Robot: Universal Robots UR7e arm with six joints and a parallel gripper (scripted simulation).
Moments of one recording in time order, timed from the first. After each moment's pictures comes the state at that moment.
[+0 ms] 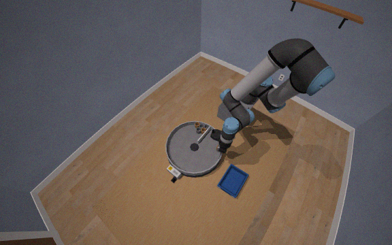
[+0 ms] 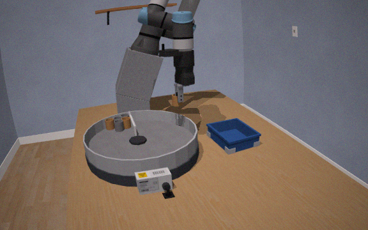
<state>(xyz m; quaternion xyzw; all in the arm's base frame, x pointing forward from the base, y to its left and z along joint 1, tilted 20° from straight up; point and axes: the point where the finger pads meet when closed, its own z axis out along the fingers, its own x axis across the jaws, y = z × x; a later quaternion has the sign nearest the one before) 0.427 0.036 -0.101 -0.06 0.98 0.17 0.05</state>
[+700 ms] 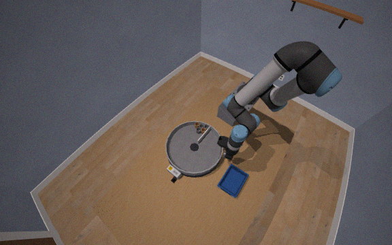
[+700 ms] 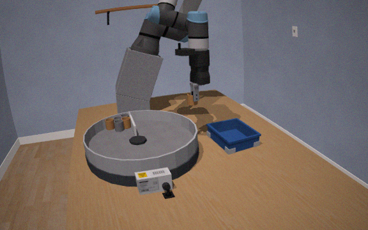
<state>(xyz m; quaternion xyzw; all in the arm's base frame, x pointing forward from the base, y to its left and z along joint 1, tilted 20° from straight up) 0.447 0.086 -0.081 -0.06 0.98 0.17 0.05</state>
